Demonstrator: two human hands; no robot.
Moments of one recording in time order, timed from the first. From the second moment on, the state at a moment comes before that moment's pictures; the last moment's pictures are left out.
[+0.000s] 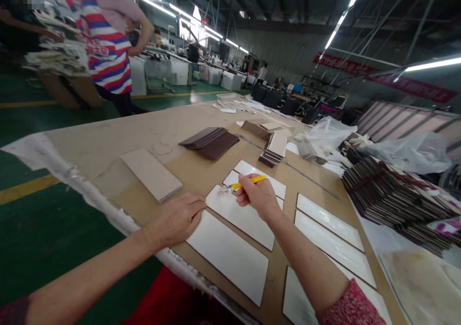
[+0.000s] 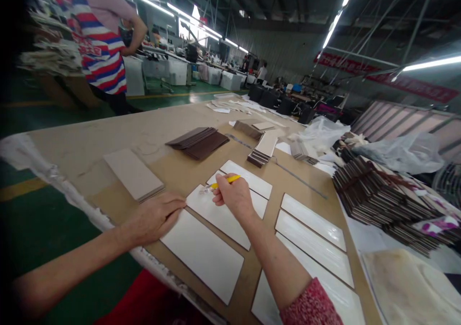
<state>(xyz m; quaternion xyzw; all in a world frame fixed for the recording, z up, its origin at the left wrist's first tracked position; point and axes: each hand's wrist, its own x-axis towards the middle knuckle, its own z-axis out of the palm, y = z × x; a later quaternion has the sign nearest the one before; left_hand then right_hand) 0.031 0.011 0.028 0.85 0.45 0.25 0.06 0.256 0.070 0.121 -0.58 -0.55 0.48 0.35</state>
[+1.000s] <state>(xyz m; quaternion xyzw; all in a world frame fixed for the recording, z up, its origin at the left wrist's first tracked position) 0.027 0.014 0.025 0.86 0.44 0.25 0.02 0.371 0.004 0.150 -0.69 -0.60 0.37 0.17</state>
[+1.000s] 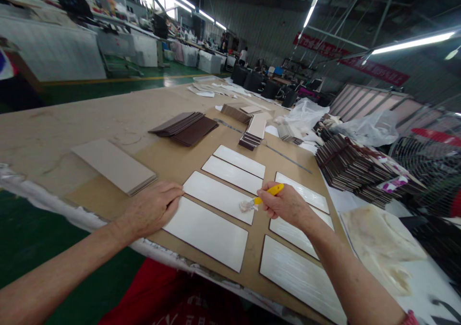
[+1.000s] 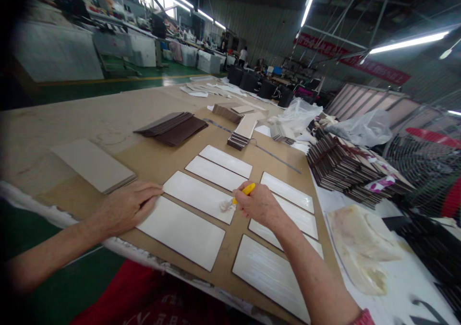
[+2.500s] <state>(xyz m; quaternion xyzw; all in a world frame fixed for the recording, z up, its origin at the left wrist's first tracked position) 0.023 0.007 0.036 0.85 0.42 0.33 0.03 0.321 0.013 0.144 -0.60 -0.59 0.42 0.33</state>
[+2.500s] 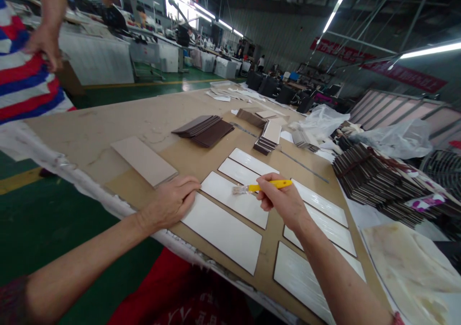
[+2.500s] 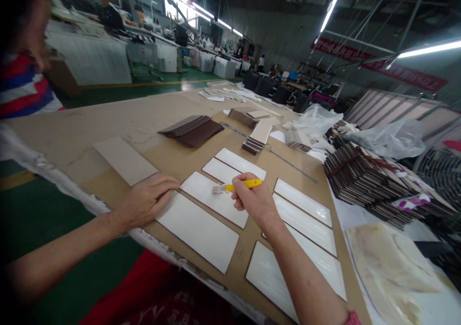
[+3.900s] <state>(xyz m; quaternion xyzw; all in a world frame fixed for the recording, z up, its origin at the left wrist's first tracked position) 0.001 -0.048 0.028 0.84 0.40 0.35 0.12 0.280 -0.013 0.111 -0.54 -0.60 0.54 0.22</state>
